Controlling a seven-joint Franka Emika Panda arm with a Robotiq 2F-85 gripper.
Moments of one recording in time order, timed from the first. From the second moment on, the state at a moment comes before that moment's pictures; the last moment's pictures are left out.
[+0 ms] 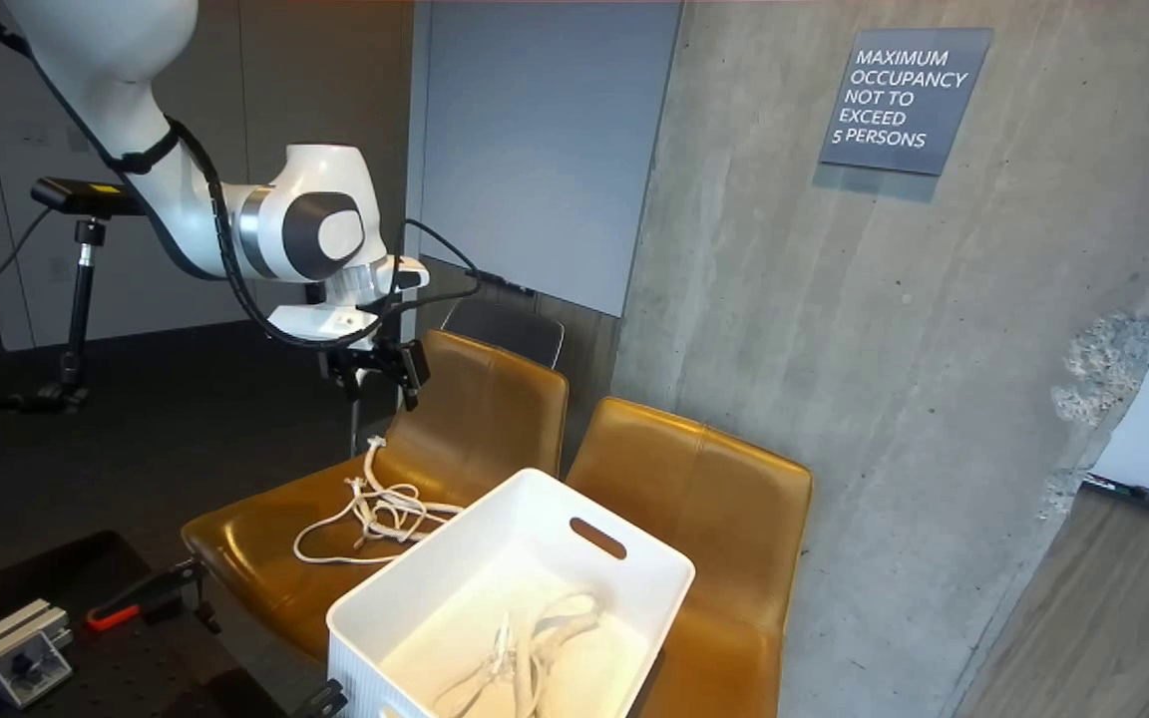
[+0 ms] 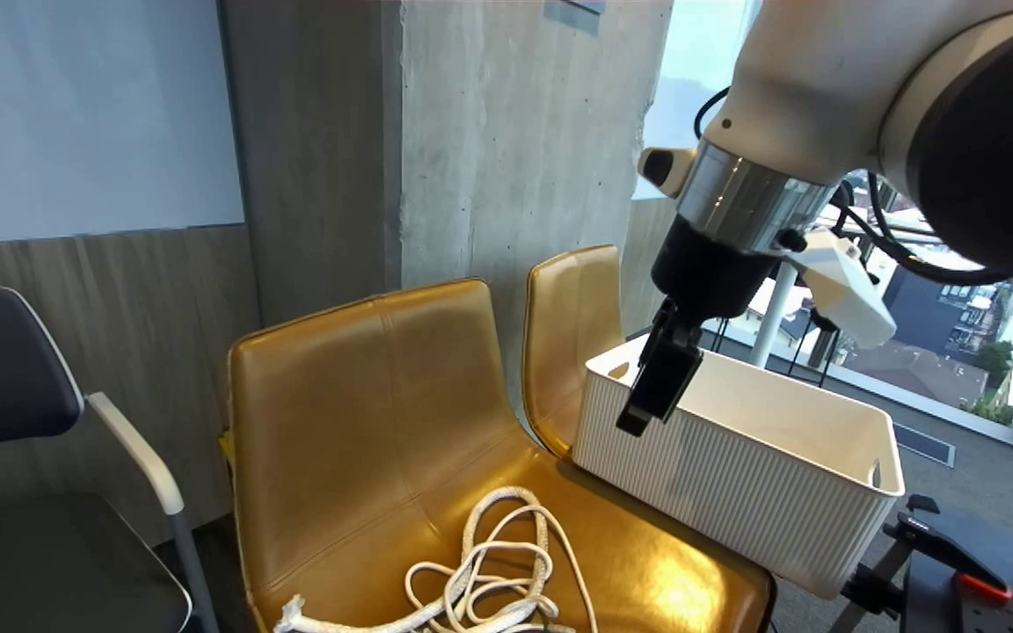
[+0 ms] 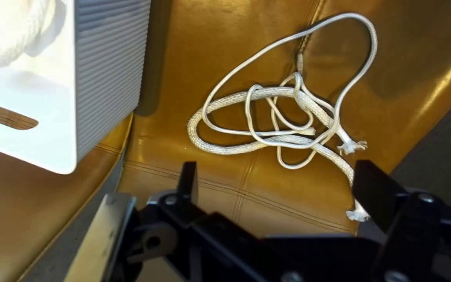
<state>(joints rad) 0.15 0.24 0.06 -2.22 -0.26 2.67 0.05</state>
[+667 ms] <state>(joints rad) 0.18 0.70 0.12 -1.87 -0.28 2.74 -0.18</state>
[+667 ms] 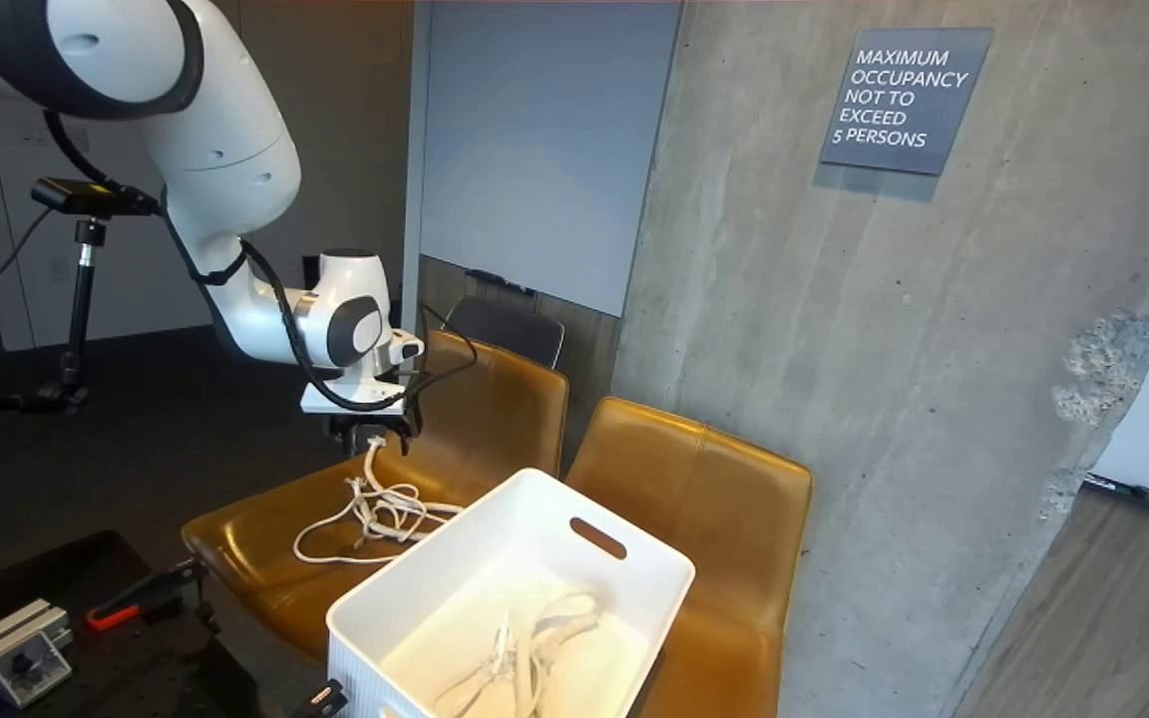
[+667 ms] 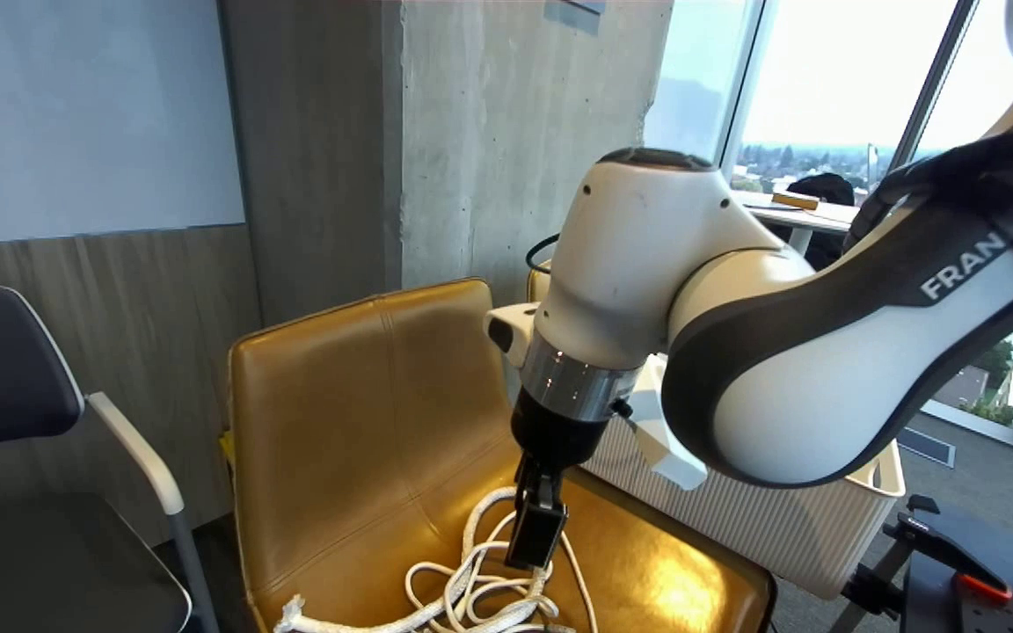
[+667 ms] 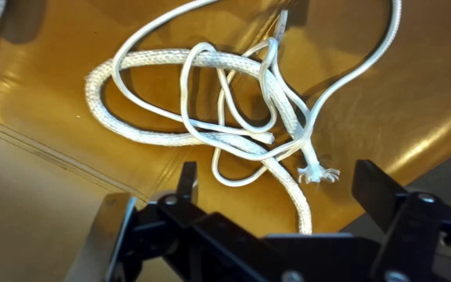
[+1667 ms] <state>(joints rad) 0.19 1.06 0.17 -1.52 -0.39 2.61 -0.68</state>
